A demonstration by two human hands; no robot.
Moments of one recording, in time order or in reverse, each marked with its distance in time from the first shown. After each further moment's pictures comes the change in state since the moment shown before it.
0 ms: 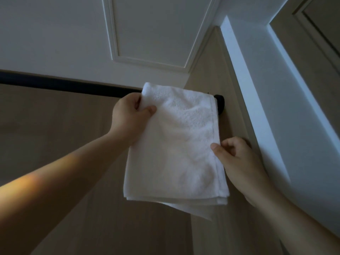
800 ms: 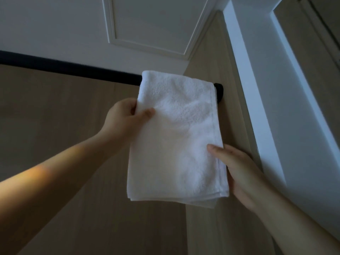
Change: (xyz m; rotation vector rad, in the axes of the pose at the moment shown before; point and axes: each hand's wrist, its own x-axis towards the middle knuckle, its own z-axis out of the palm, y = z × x) left_hand -0.042 0.003 -0.023 -0.105 -0.233 -0.206; right_hand -0.029 0.006 -0.006 0.565 -0.299 0.306
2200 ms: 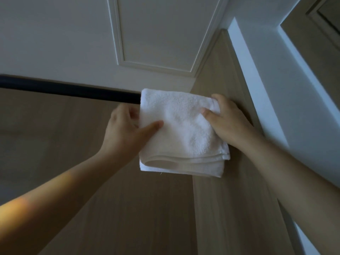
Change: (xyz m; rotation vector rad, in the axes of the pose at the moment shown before) left_hand 0.021 -0.006 0.004 0.182 0.206 0.139; right_hand 0.111 -0.079 0.018 -0.877 0.198 -0.550
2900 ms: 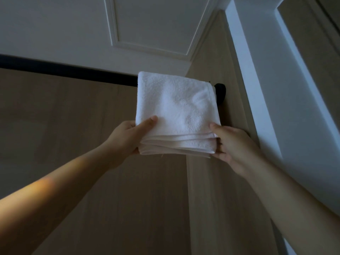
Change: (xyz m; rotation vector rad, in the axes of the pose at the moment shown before) left_hand -0.029 -0.013 0.001 -0.522 -0.494 -0.425; right_hand -0.083 0.012 0.006 0.744 -0.121 0.567
